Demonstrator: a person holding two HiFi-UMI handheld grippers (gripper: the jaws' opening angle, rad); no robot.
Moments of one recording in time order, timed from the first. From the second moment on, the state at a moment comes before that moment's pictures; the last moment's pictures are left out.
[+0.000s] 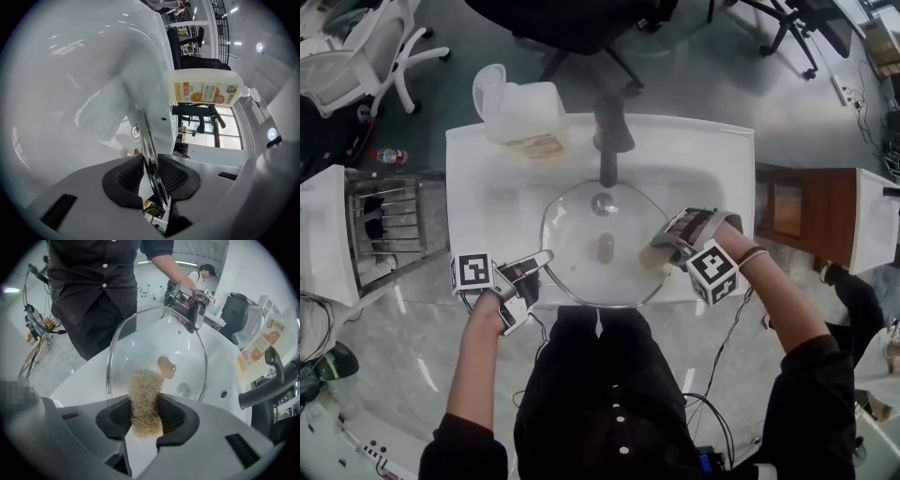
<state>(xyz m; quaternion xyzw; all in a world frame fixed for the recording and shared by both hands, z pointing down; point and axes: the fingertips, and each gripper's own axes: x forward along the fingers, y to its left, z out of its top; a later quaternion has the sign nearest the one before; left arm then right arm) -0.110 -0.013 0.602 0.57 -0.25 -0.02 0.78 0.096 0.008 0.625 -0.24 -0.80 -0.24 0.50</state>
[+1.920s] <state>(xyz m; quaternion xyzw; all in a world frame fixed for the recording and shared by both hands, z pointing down) -0.108 -0.015 0.600 0.56 -0.25 -0.02 0.79 0.052 0.060 0.583 -0.30 -0.84 -0.26 0.37</state>
